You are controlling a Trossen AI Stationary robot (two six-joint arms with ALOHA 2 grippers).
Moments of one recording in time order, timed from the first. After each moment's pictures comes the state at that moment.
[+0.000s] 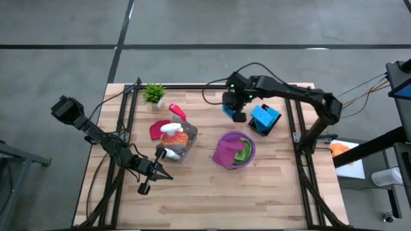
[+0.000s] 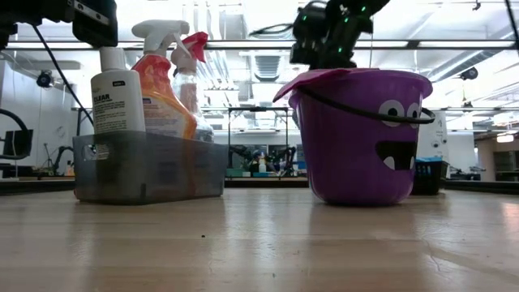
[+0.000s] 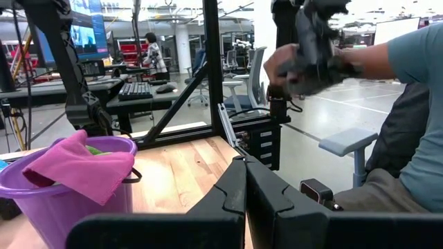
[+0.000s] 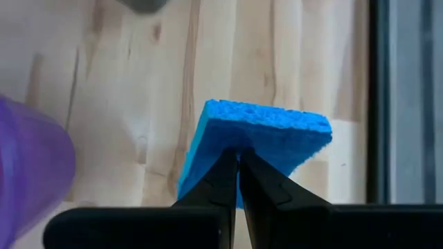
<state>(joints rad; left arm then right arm) -0.63 1.18 0.22 0.92 -0.26 0.01 -0.43 1.68 1.43 -0.85 -0.12 -0.49</state>
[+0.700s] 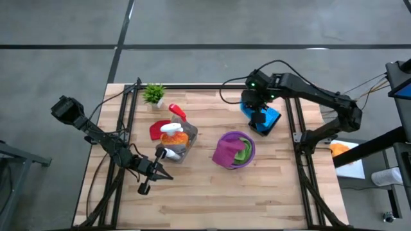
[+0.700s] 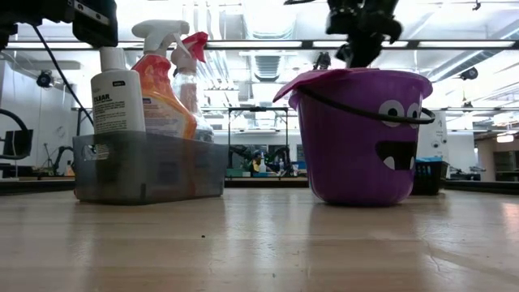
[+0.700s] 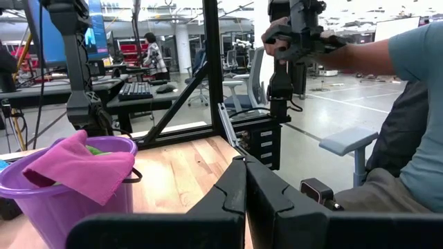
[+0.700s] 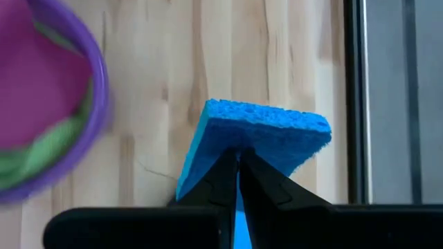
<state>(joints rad) -0.63 1.18 0.22 0.92 -0.26 0.01 -0.43 1.43 1.41 -1.09 -0.06 -0.43</state>
